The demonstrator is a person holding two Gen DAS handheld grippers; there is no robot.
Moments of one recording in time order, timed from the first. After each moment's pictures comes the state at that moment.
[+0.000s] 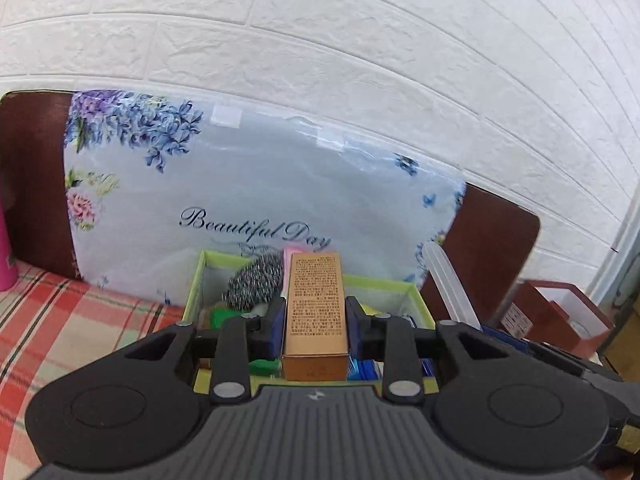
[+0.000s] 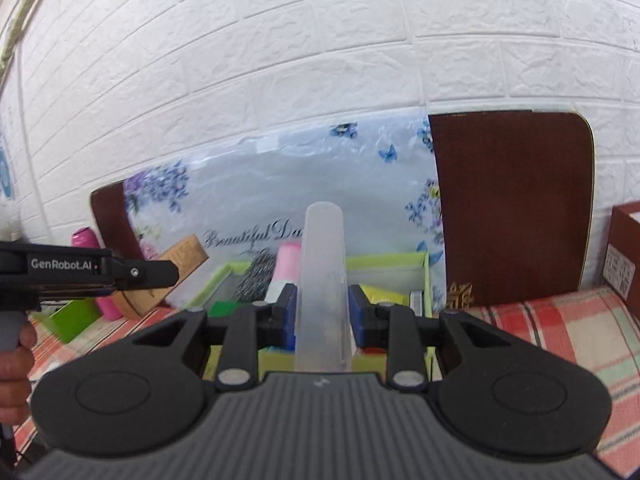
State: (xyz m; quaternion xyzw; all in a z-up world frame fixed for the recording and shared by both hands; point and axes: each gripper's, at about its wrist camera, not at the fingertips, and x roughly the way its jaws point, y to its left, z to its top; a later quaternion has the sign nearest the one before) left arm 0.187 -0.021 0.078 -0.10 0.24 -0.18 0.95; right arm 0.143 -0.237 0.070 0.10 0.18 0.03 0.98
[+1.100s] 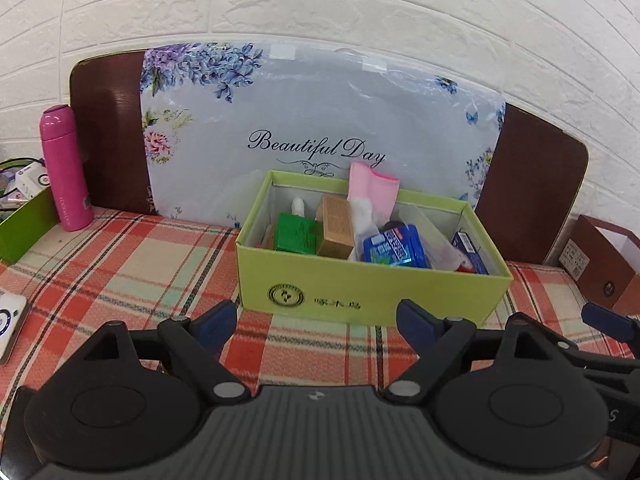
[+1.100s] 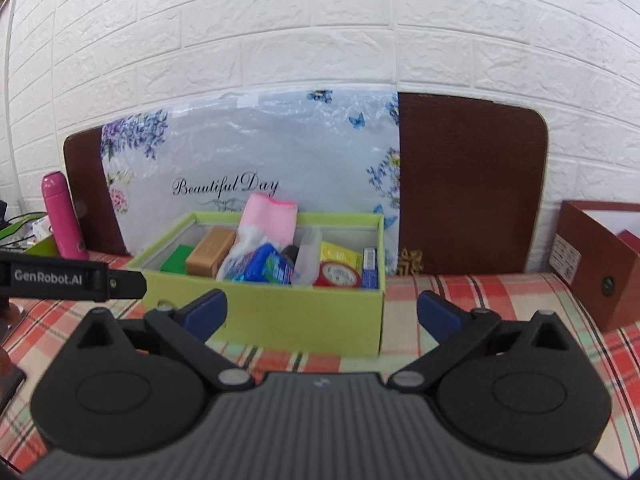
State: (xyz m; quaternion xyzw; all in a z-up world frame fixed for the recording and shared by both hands) left arm 0.105 -0.029 0.037 -0.04 0.29 -0.07 0.95; right arm 0.080 -0.221 0.040 0.04 0.22 -0.04 0.97
